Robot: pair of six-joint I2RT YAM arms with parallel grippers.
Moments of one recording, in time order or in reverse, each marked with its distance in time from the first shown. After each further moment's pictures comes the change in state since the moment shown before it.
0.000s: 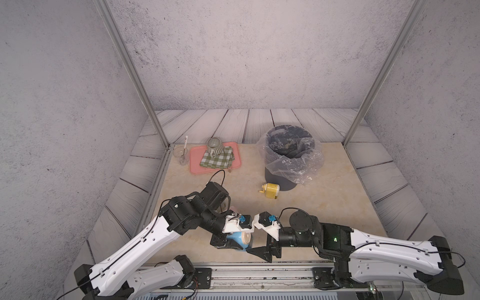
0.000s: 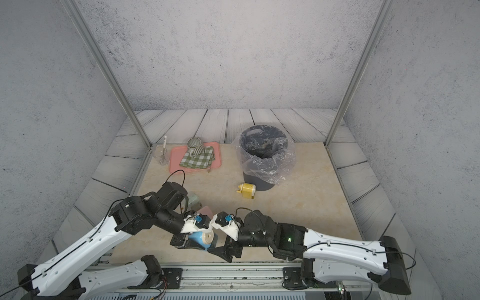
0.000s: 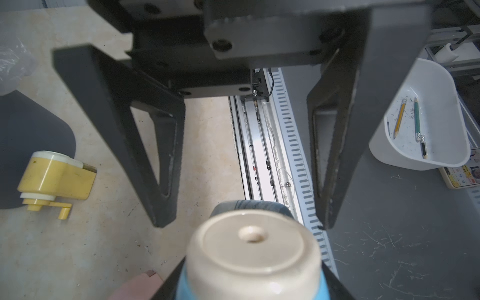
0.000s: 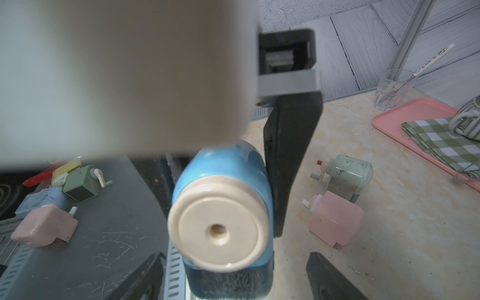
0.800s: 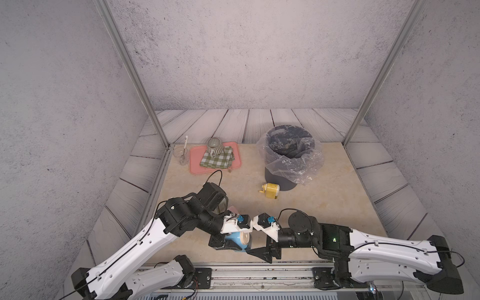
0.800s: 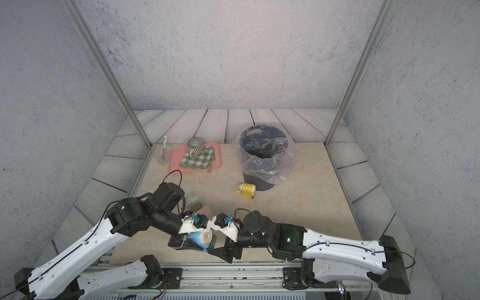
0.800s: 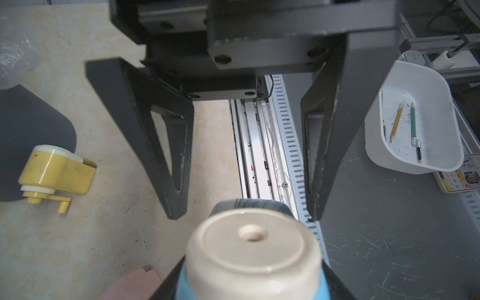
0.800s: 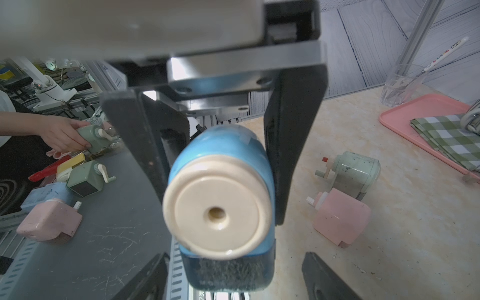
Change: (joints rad) left arm 0.010 -0.020 0.000 -0.008 0.010 -0.021; right arm 0.004 -0.002 -0.008 -0.026 -0.018 -0.005
